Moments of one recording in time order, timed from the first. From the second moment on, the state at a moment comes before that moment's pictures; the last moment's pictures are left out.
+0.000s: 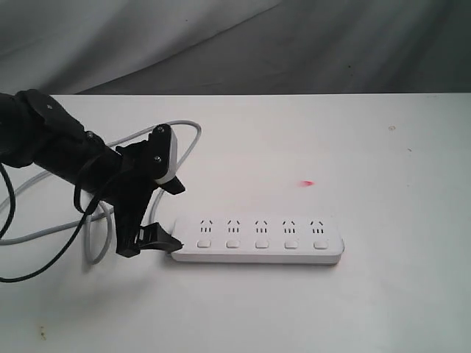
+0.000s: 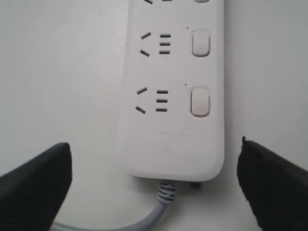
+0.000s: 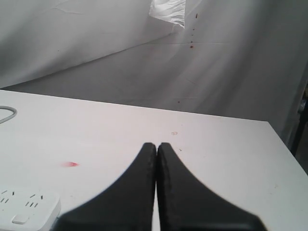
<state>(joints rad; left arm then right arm) -0.17 1.90 -1.05 -0.87 0.70 1.91 -0.13 0.11 -0.07 0.20 0.16 -0.30</state>
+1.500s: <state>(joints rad) -0.22 1.99 -1.06 -0.87 0.69 1.87 -0.13 0.11 -0.07 0.20 0.16 -0.30</state>
